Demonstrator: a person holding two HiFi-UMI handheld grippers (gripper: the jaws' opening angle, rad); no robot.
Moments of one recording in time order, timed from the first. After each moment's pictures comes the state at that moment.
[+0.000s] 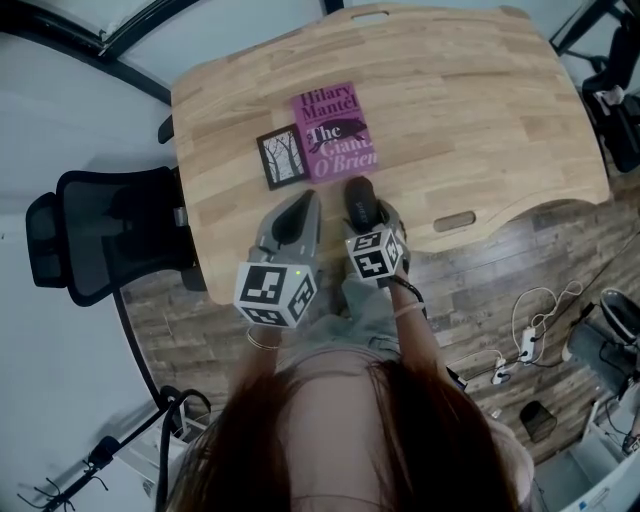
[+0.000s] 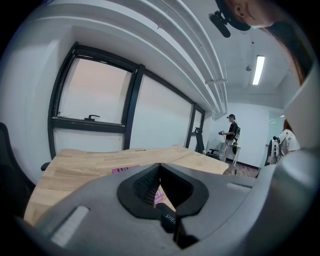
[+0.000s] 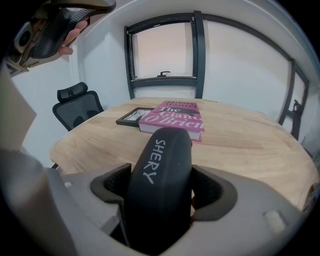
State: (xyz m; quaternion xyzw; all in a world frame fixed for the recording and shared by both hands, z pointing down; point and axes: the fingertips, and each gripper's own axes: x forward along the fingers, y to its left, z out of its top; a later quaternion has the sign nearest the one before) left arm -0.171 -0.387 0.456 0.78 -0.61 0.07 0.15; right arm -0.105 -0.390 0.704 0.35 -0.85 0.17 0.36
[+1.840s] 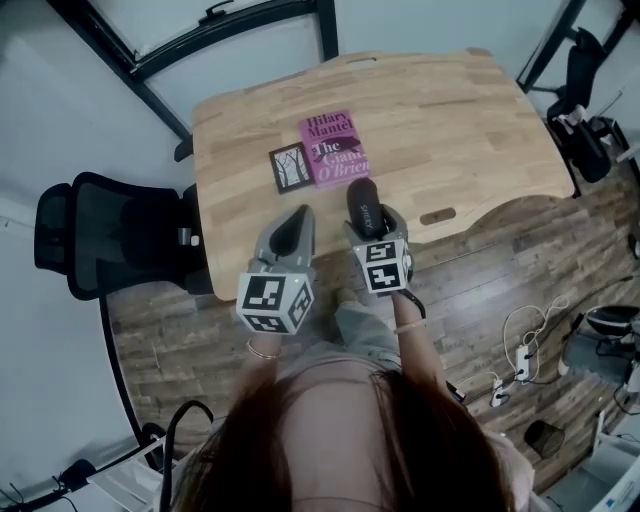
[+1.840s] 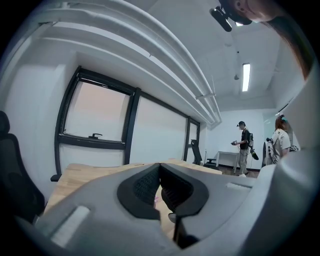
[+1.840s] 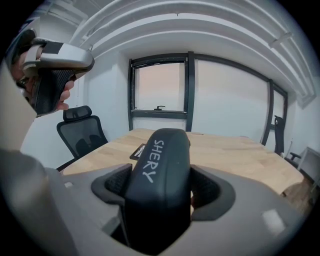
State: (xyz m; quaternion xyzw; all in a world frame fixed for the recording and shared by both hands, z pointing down) left arm -0.176 -0.262 0.389 0.79 -0.61 0.02 0.08; right arm -0.087 -0.322 0.560 0.43 -0.87 0.11 0.23
